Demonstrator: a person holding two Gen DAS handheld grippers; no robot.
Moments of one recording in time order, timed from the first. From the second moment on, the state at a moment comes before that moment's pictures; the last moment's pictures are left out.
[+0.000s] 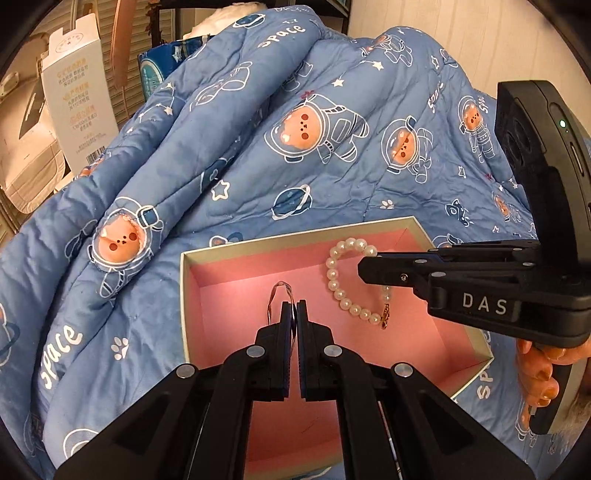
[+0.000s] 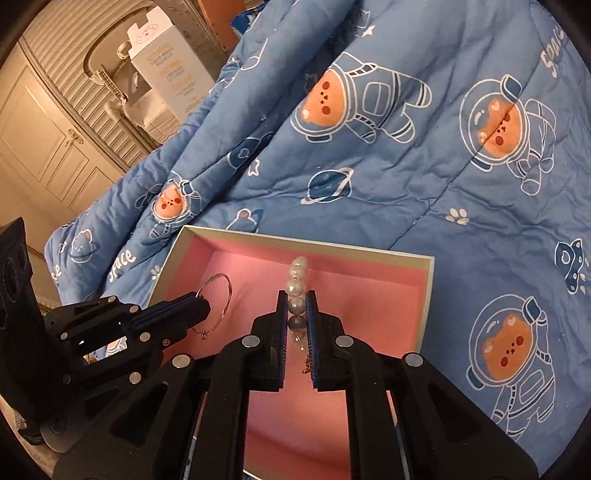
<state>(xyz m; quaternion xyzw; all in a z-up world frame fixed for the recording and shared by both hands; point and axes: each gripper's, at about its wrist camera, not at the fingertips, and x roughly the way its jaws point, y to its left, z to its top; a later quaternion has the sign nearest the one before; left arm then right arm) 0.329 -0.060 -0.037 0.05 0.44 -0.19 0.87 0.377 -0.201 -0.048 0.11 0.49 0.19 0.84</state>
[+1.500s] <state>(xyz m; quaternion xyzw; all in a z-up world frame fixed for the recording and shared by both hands) 0.176 0.019 -0.023 0.01 0.36 -0.14 0.92 0.226 -0.237 -0.033 -0.02 0.42 0.12 0.90</state>
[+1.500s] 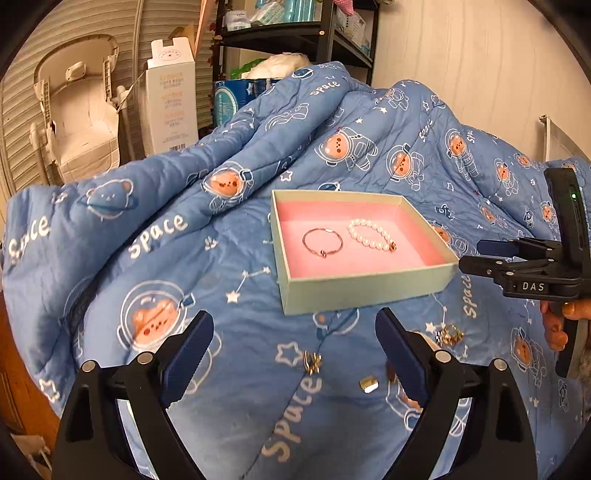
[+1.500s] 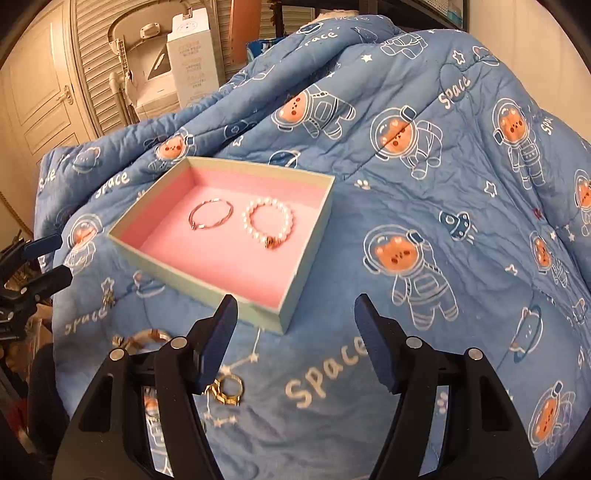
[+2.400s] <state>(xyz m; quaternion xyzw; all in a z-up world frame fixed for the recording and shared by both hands) 0.136 -0.004 -0.076 -0.02 0.41 -0.16 0.90 0.149 -0.199 -0.084 -0.05 0.46 0.20 0.86</state>
